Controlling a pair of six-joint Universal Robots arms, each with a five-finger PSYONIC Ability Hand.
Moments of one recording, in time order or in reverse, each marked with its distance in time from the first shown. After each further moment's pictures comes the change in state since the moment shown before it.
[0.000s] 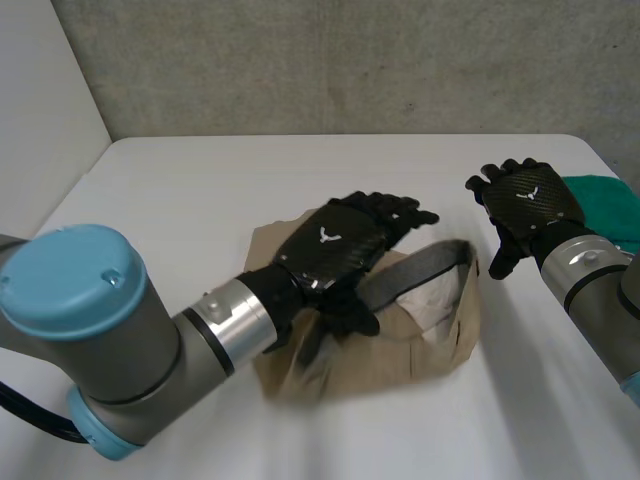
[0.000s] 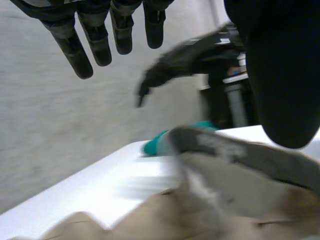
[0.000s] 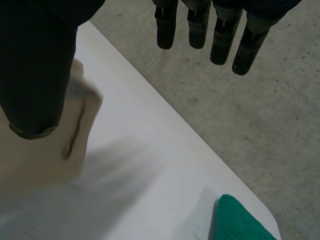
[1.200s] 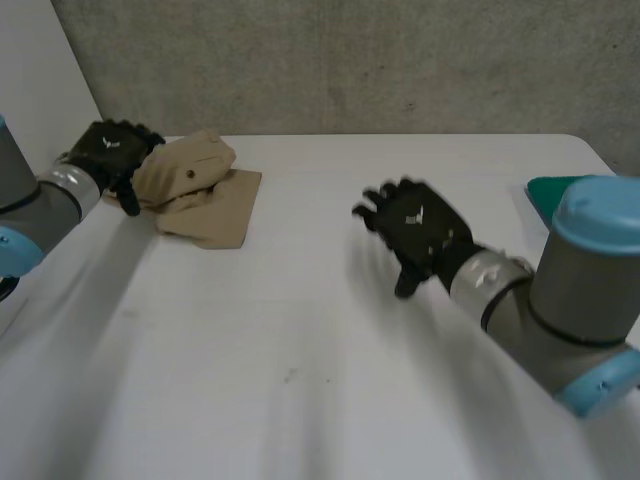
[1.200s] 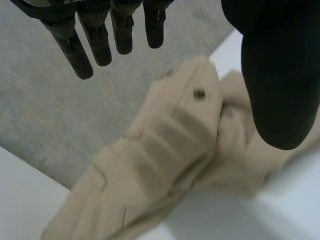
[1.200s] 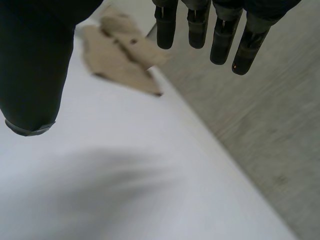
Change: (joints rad) left arm 0.575 -0.487 0.747 -0.428 -0.174 0.580; right arm 0.200 0.156 -0.101 -0.004 -0.174 -0.019; left_hand 0.001 0.002 0.001 0.001 0.002; right_hand 0.000 0.000 0.000 0.000 0.000
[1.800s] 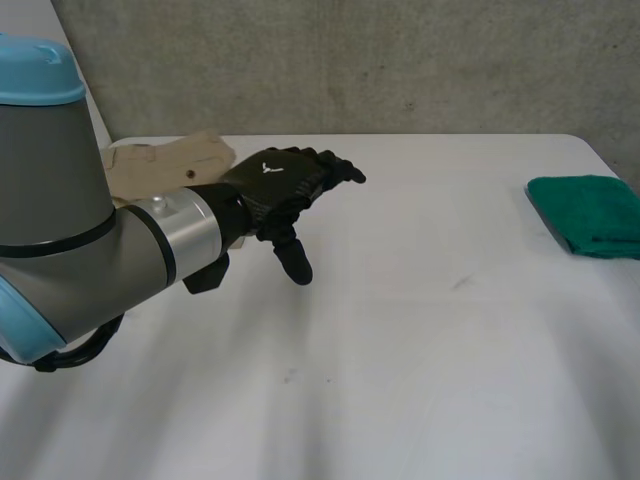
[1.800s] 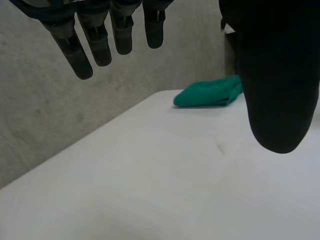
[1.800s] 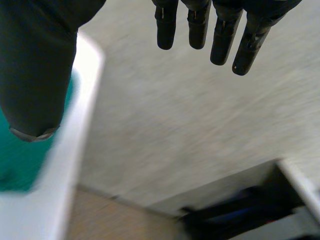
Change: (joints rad) left arm -0.478 0.448 -0.297 -0.253 0.084 -0.396; right arm -0.657 0.604 -1.240 0.566 0.477 -0.043; left_hand 0.001 0.000 0.000 0.000 0.000; right_hand 0.000 0.000 0.000 0.000 0.000
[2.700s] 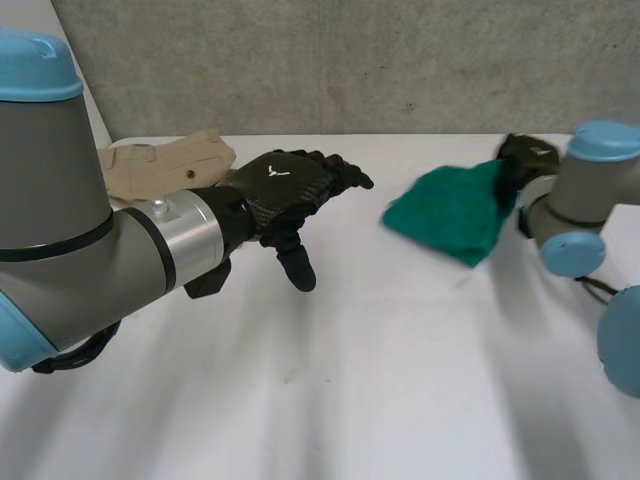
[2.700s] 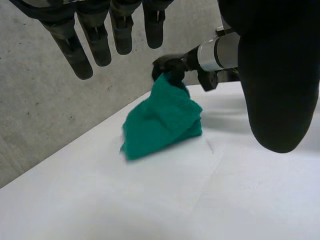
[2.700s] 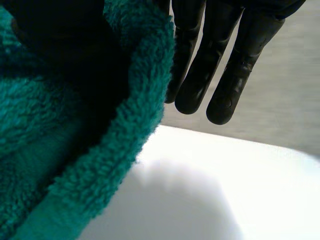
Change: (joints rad) left arm -0.019 0.017 -0.002 -0.030 0.005 0.029; right arm 0.386 0.174 0.055 -0.268 -0.126 0.673; left_hand 0.000 0.000 0.000 0.000 0.000; right_hand 0.751 0.955 0.963 0.950 0.924
